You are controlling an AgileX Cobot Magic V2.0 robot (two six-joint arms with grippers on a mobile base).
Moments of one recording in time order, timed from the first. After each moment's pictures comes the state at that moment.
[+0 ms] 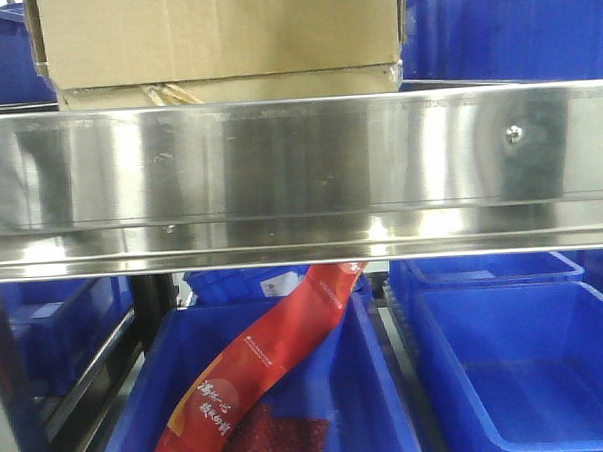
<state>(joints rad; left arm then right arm) -0.35 1.36 -1.65 0.27 0.90 -0.41 0.51 1.39 -1.54 -0.43 0.77 0.61</state>
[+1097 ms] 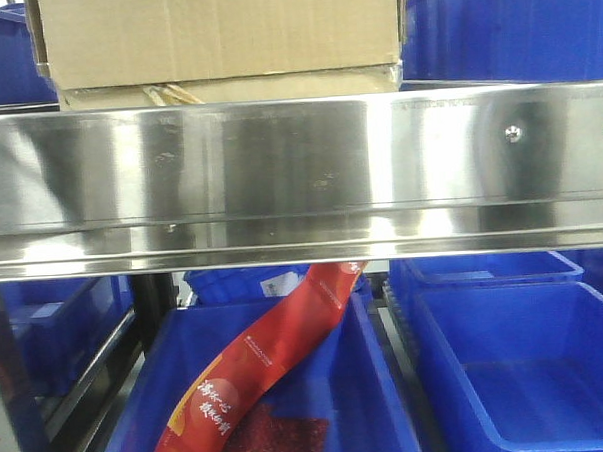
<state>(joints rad) -0.21 0.48 -0.67 0.23 0.30 -0.44 0.28 0.50 -0.62 -0.46 0.22 0.65</state>
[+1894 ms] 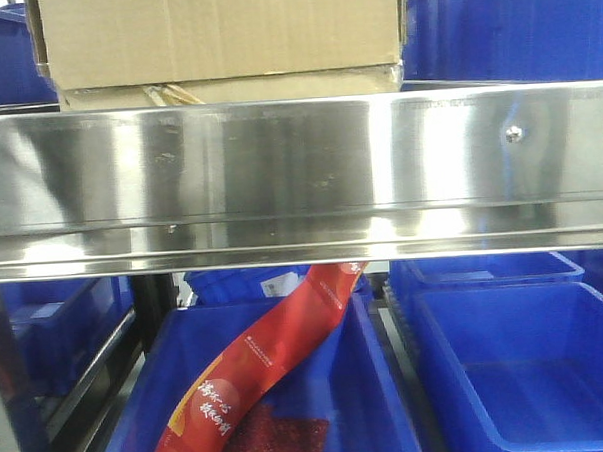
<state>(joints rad) -0.21 0.48 -0.67 0.23 0.30 -0.44 -0.01 0.19 -0.28 -0.07 0.14 0.02</state>
